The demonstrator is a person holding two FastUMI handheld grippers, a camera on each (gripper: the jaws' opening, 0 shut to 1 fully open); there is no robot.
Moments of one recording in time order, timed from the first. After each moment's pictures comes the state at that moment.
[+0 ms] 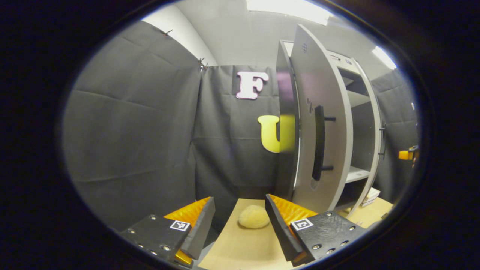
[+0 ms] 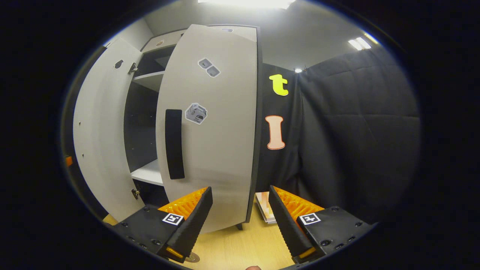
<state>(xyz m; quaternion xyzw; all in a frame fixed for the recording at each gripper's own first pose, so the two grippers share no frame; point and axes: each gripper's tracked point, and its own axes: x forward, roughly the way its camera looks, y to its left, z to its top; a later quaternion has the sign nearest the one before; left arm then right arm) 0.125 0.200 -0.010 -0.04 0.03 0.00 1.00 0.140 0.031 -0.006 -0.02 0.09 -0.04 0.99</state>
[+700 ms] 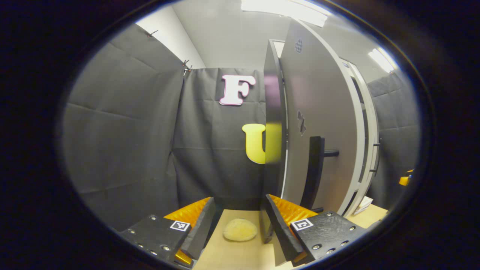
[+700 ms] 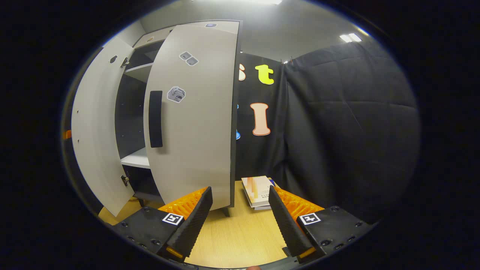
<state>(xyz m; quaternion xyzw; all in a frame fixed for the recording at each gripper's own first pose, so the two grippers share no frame) 0.188 0.142 0.042 -0.04 0.02 -0.05 1.00 0.095 -0.019 -0.046 -0.01 0.13 -0.08 0.99</state>
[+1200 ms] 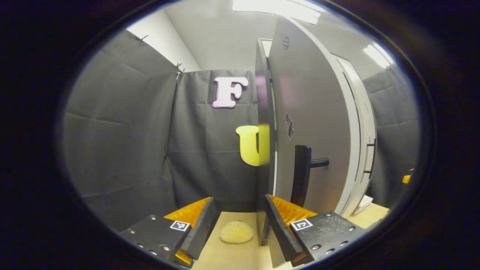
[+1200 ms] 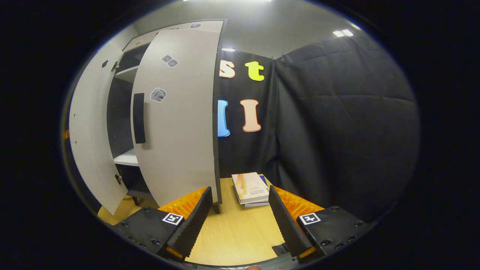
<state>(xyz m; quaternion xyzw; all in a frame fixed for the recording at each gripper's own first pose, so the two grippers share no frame) 0.185 0.108 0.052 -0.01 0.01 -0.06 1.00 0.087 -0.065 -0.048 0.01 0.13 -0.09 0.99</state>
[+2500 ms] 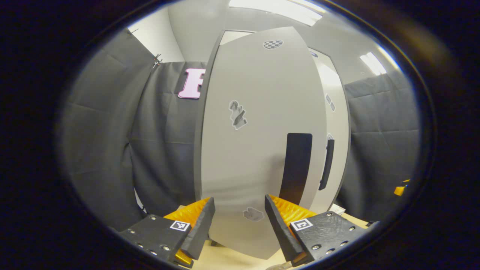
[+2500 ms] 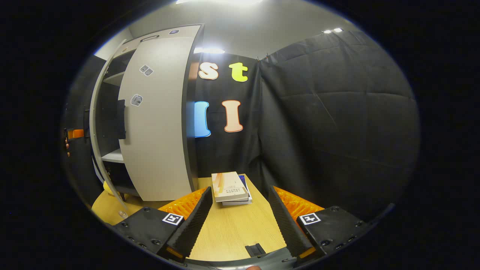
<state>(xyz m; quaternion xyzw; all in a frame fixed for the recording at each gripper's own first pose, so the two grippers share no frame) 0.203 -0.084 0.038 -0.07 0.03 -0.14 0.99 0.044 -0.164 -0.064 0.00 0.13 -0.13 0.98</state>
